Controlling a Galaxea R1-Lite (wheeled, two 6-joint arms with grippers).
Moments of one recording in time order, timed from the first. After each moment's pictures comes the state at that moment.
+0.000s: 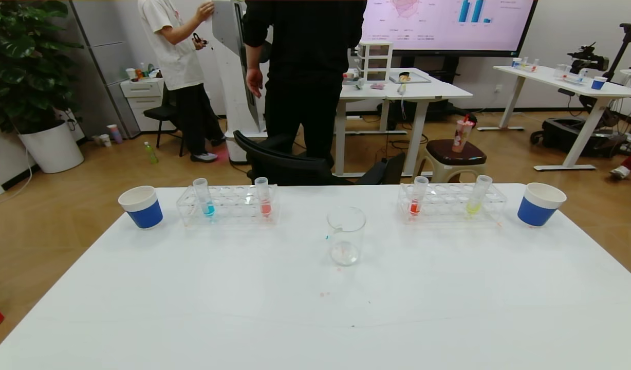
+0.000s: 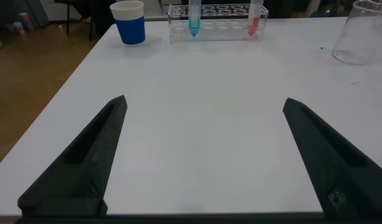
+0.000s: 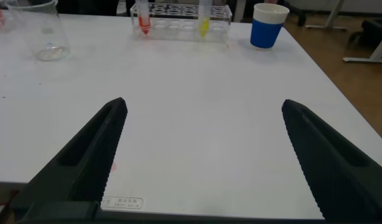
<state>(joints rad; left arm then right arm) 0.00 0.00 0.00 0.00 -0.01 0.02 0.00 0.00 0.00 0.00 0.01 -0.01</state>
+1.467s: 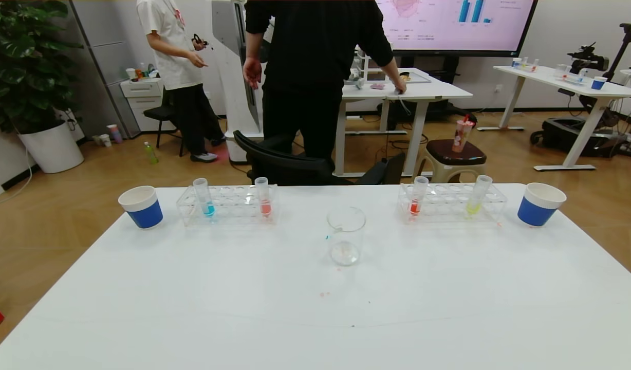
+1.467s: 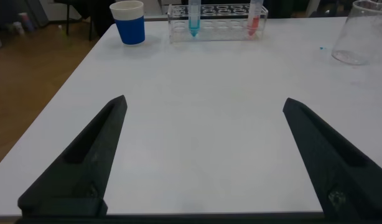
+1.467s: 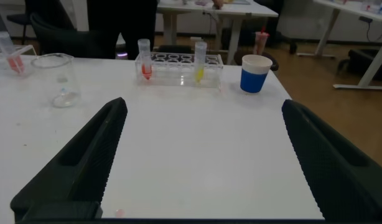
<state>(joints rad) 0.00 0.00 0.00 0.00 -0.01 0.02 0.00 0.17 -0.24 -0.03 0.01 -0.01</state>
